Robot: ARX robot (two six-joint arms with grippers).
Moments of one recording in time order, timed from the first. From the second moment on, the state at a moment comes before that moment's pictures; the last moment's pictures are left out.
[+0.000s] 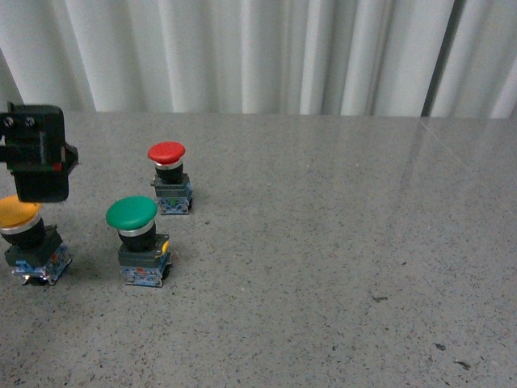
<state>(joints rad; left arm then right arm) -0.17 1.39 0.63 0.29 -0.14 -0.05 0.00 0.00 0.01 0.00 0.00 0.00</state>
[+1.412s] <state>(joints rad) -0.54 1.36 0.90 0.24 -0.27 -0.10 0.00 0.00 0.01 0.00 0.00 0.00</state>
